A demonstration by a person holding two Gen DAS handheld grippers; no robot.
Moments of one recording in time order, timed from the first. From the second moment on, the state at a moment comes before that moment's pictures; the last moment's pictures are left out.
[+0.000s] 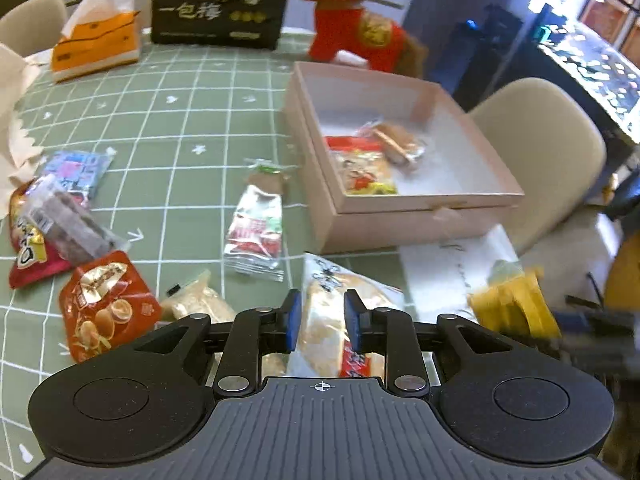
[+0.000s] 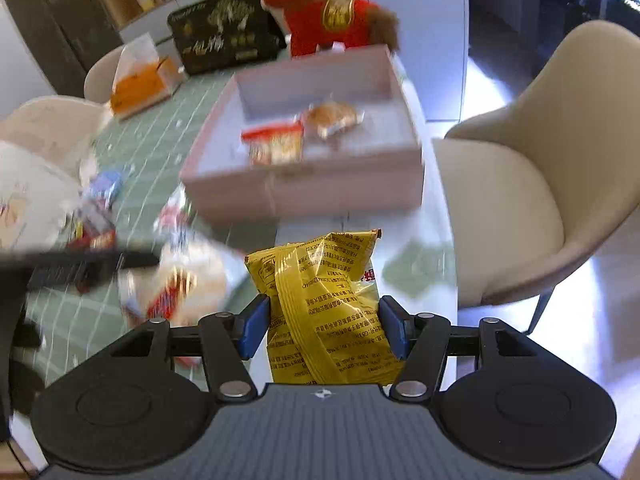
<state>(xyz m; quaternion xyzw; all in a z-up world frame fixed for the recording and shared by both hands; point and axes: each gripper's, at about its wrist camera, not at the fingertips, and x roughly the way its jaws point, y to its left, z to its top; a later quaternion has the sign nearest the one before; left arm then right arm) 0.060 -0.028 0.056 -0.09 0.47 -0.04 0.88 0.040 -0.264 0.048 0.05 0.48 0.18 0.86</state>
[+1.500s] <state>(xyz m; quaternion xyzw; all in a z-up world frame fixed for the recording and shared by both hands) 0.032 -0.093 0.034 0.10 0.47 -0.08 0.88 -0.014 -0.269 0.024 -0.02 0.46 0.17 0.87</state>
